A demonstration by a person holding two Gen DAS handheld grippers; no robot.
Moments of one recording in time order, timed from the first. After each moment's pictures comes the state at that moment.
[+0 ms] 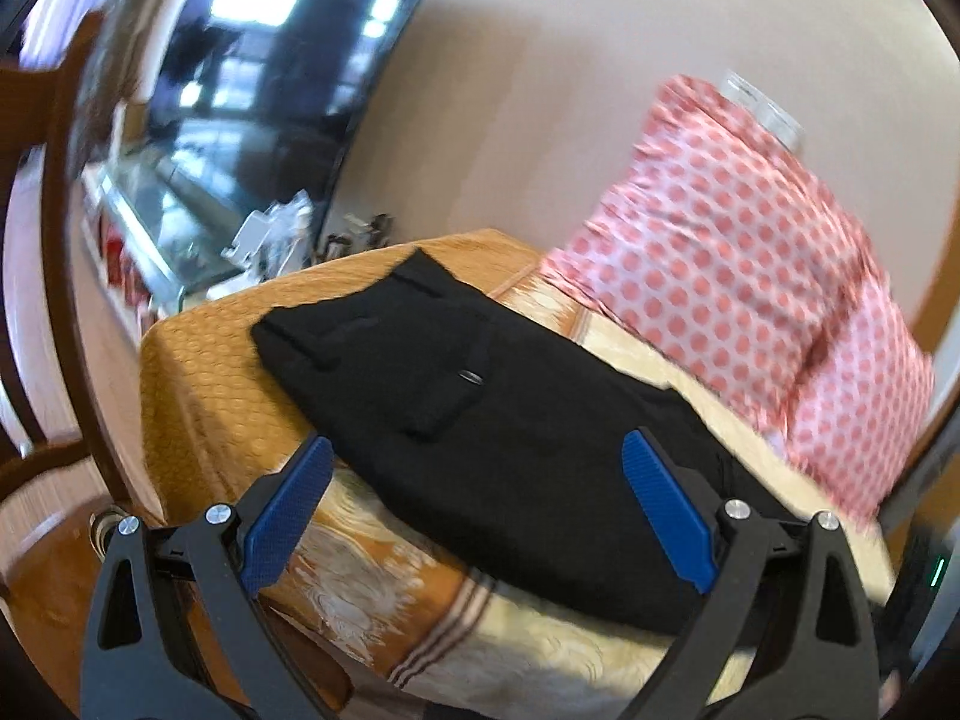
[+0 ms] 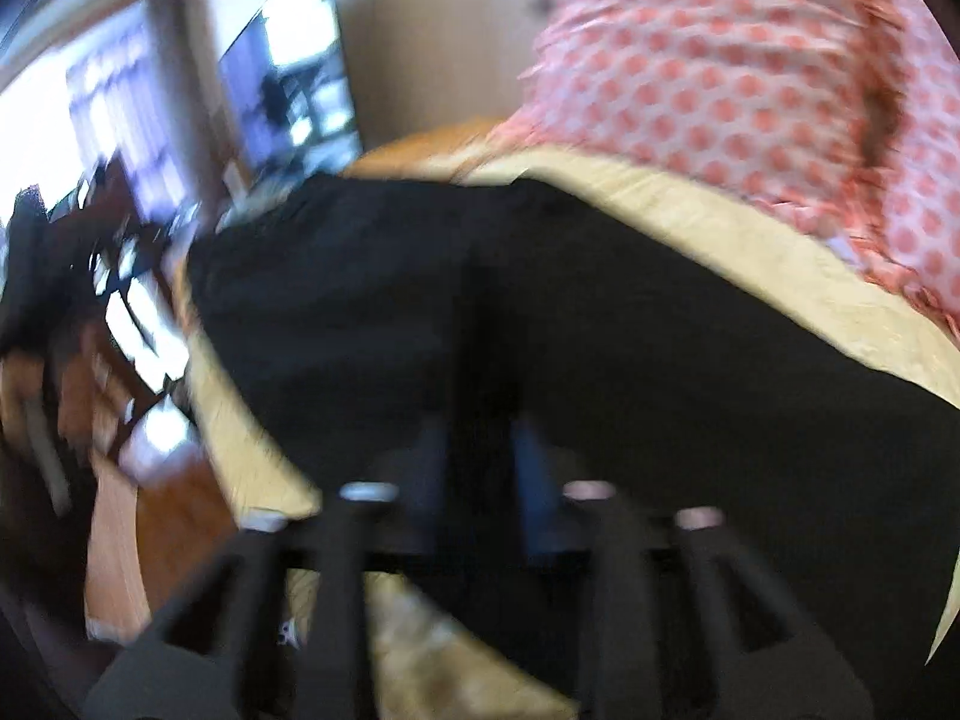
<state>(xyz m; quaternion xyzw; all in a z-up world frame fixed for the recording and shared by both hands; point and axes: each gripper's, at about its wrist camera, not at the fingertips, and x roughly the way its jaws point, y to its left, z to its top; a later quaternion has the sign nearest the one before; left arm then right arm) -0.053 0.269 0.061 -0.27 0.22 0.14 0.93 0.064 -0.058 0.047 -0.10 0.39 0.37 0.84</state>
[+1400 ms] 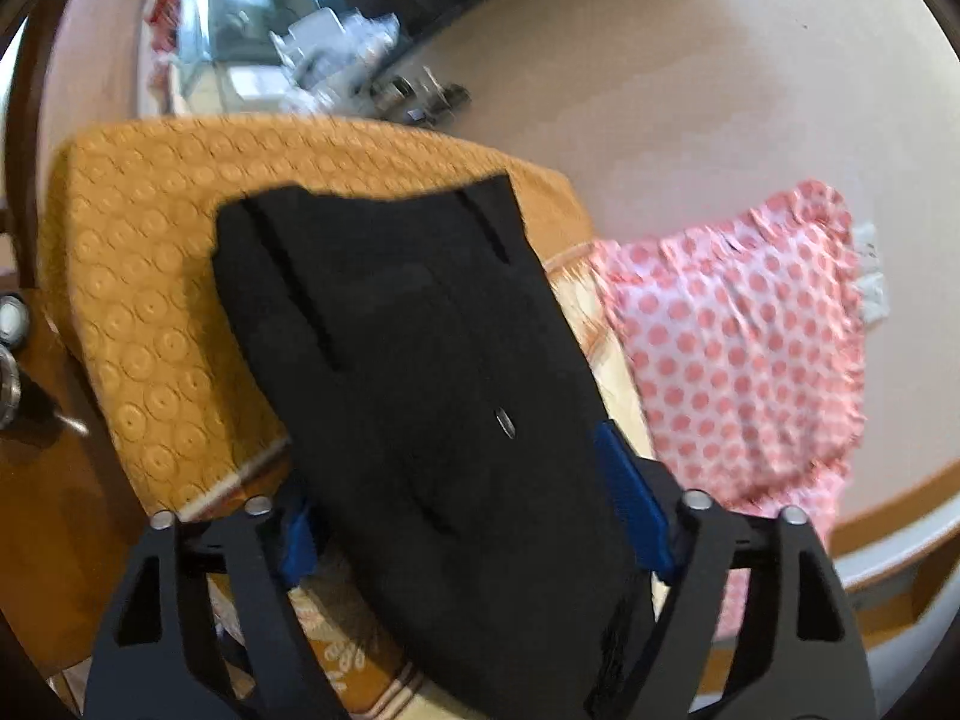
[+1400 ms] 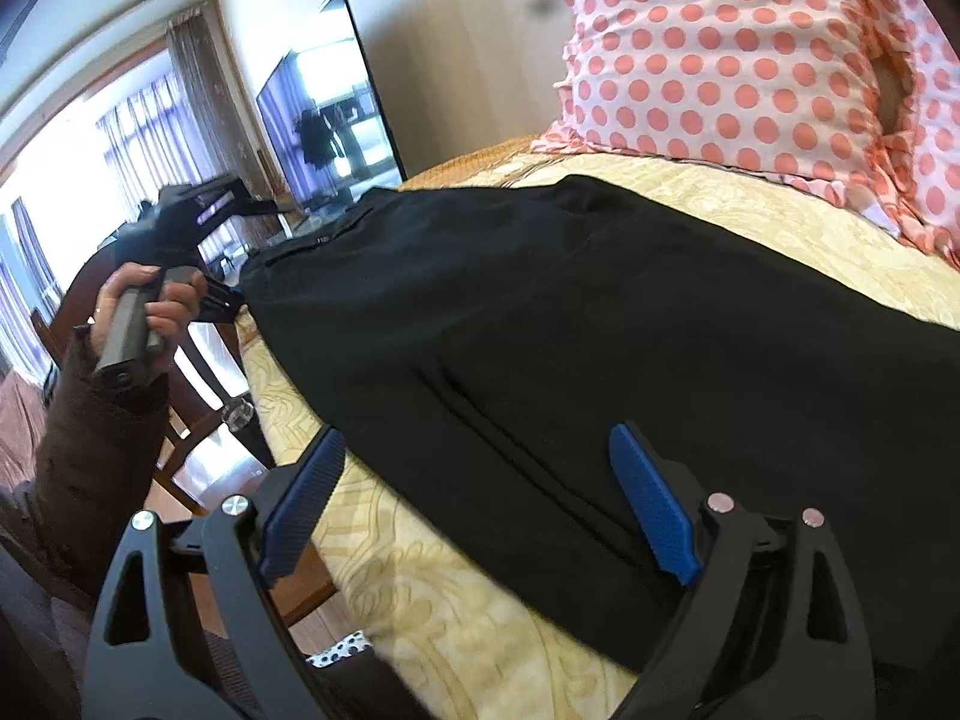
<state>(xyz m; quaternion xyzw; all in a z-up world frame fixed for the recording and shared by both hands) 0.010 0.343 0.020 -0.52 0.28 0.12 0.80 0.045 -0.077 0.042 -0.01 0.37 0.41 0.83</state>
